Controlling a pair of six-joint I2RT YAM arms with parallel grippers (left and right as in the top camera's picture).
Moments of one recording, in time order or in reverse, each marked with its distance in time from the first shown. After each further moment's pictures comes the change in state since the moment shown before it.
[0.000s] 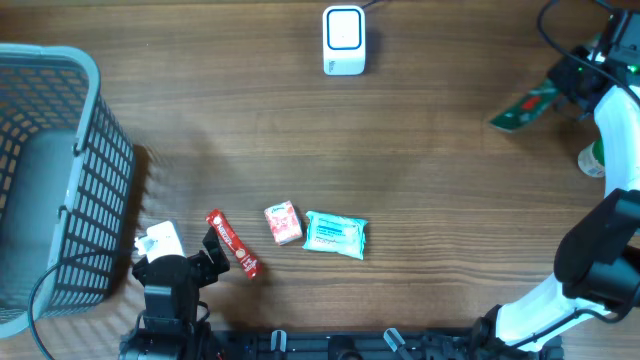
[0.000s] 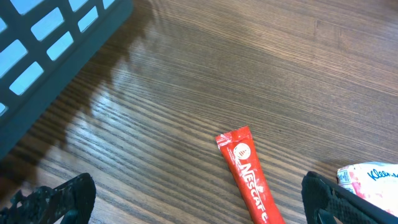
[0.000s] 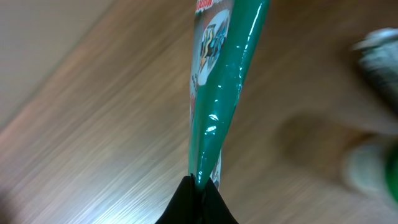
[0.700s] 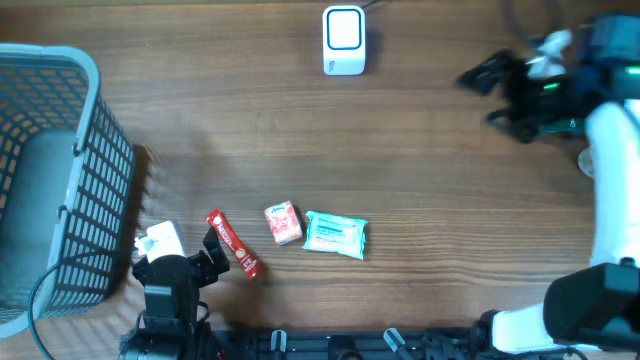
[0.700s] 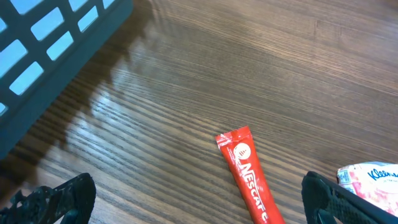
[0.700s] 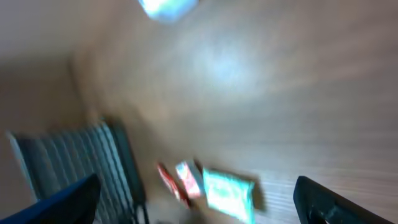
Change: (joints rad) left arm 0.000 0.001 0.000 0.000 0.000 0.000; right arm 0.222 -0.216 0.026 -0.575 -0.762 -0.091
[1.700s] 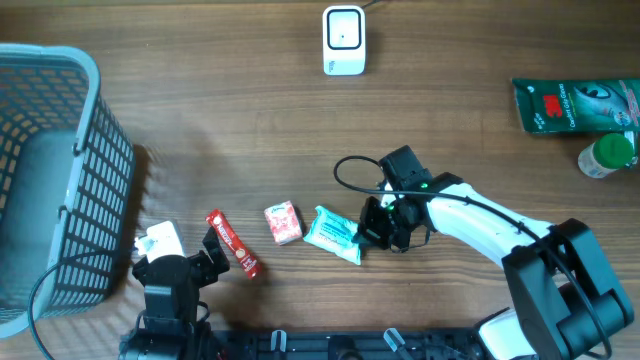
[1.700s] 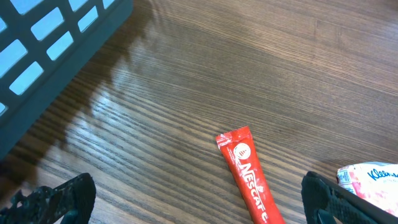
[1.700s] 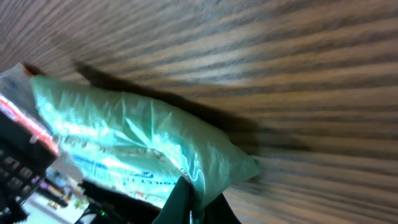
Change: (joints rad) left arm 0.000 -0.001 0.000 0.000 0.000 0.000; right arm 0.607 0.008 -0.813 0.659 0.060 0.516
